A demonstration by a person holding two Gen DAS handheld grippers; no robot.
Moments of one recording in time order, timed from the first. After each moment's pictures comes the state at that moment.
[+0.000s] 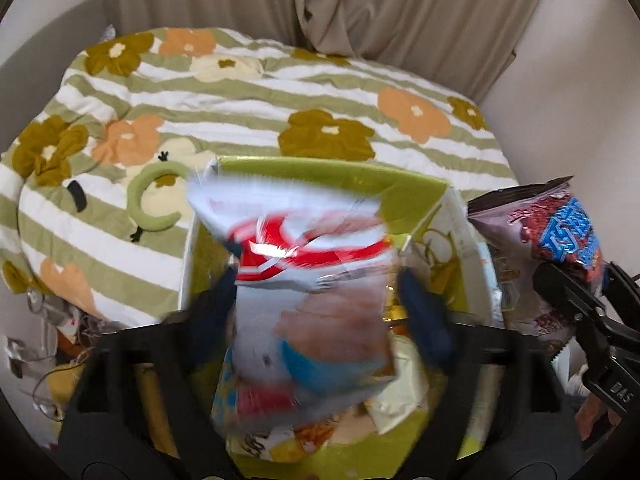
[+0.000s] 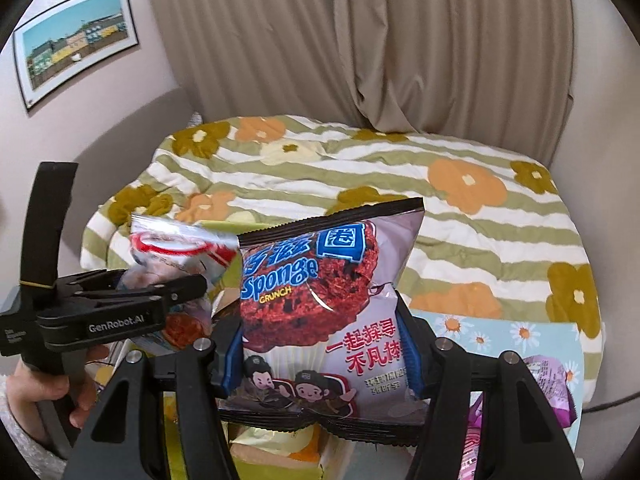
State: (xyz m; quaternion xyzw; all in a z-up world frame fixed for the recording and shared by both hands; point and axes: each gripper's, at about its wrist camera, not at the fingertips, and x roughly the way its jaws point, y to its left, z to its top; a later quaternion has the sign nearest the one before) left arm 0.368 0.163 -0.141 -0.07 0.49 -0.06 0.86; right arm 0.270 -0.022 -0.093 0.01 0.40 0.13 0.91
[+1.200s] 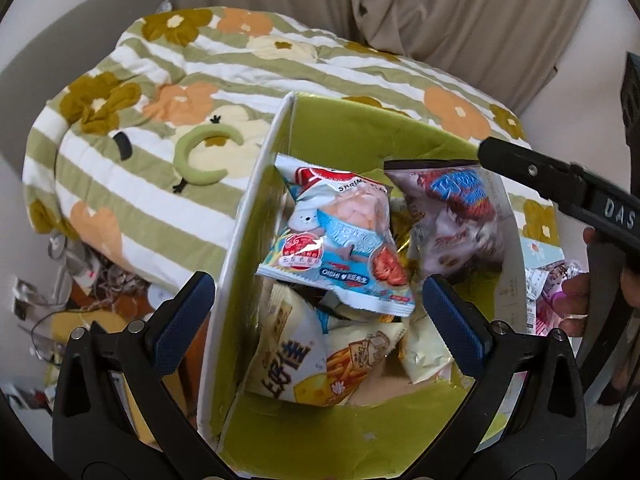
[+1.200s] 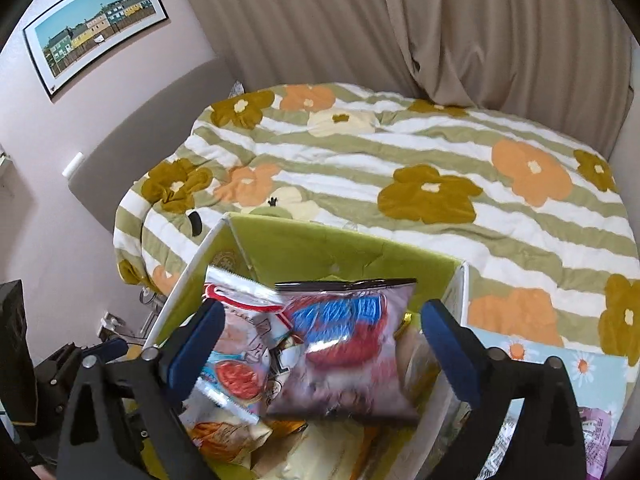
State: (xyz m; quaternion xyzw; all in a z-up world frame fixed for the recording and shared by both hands) left arm 0.298 0.184 -0.156 -0.10 0.50 0.02 0.86; right arm 0.332 0.013 -0.127 0.02 0.44 0.23 0.87
